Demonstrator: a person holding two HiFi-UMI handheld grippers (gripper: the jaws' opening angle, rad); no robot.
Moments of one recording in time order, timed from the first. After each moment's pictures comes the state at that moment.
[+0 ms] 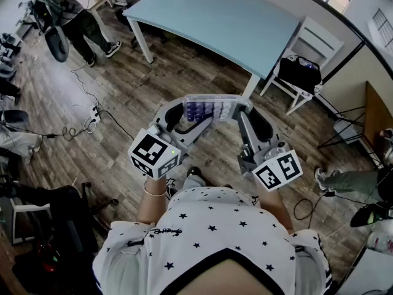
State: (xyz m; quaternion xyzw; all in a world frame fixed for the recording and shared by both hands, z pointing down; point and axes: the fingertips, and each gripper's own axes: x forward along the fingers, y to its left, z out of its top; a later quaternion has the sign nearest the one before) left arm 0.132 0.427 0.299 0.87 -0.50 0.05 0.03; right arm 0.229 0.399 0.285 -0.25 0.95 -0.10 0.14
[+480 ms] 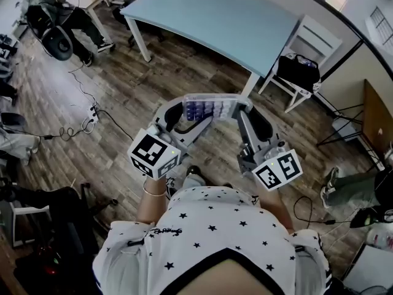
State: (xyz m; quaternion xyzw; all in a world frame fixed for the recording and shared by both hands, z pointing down) left arm 0.125 0.425 0.302 0.87 -0.49 0.04 0.03; right arm 0.222 0.398 0.287 -0.25 0.95 -0.10 0.14
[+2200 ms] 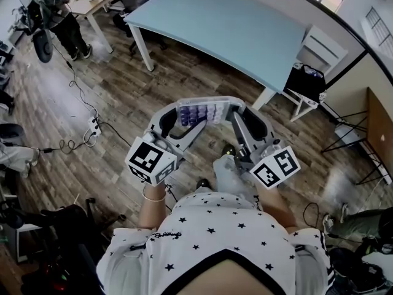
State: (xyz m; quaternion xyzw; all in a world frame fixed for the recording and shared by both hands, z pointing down) left arm -0.007 0.397 0.307 0.86 -0.51 0.03 0.03; right arm 0.088 0.365 0.293 -0.23 0.96 -0.11 0.12
